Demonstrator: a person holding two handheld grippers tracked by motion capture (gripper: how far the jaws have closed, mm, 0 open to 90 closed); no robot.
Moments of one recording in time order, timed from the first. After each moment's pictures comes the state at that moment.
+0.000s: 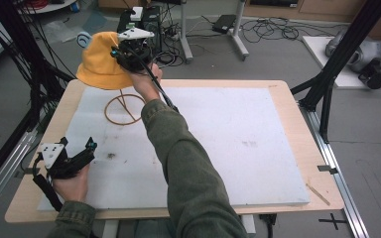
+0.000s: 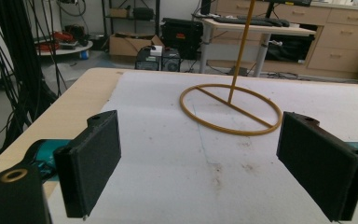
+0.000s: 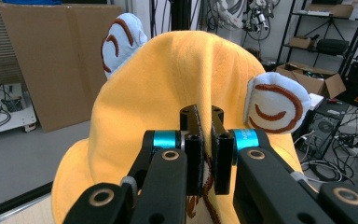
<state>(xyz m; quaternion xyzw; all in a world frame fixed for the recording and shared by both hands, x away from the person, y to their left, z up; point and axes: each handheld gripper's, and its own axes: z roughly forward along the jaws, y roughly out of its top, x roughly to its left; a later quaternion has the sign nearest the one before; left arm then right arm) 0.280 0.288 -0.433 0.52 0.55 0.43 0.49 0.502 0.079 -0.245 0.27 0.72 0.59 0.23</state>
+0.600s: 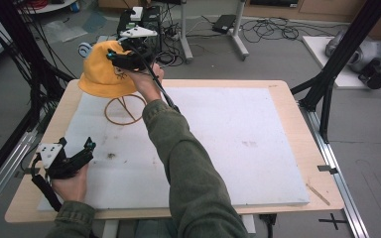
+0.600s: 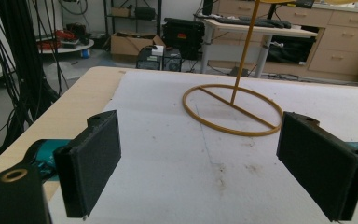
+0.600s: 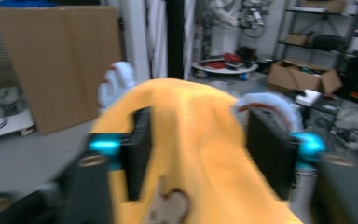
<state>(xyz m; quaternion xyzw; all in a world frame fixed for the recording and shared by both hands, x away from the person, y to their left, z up) 0.280 0.291 -0.433 0.52 0.56 0.43 0.49 0.505 0.073 -0.243 0.29 0.72 0.59 0.23</state>
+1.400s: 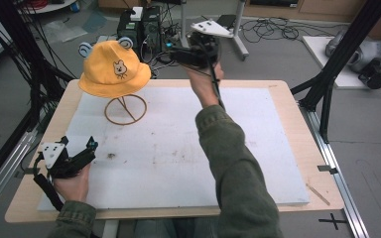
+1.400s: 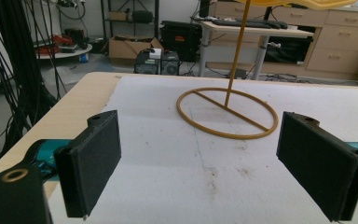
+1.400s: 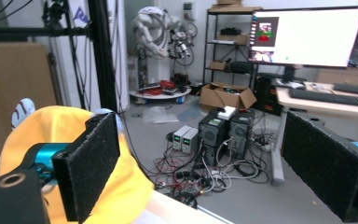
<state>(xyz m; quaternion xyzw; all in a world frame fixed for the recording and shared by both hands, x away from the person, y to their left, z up) 0.279 0.283 -0.428 0.53 0.55 0.44 0.49 0.462 -0.082 -0.204 0.36 0.64 0.59 0.34</state>
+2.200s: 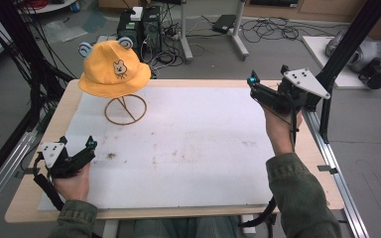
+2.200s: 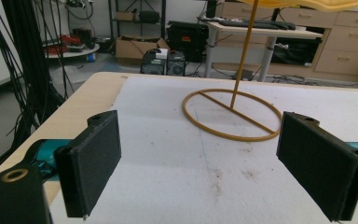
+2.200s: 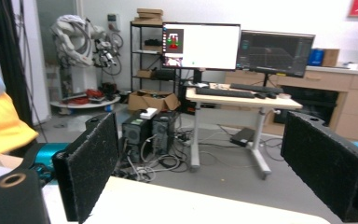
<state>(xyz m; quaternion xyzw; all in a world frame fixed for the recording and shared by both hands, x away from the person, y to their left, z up) 0.279 0.282 -0.427 0.51 0.56 0.44 0.48 0.361 -0.257 -0.245 0.42 0.57 0.55 0.45</state>
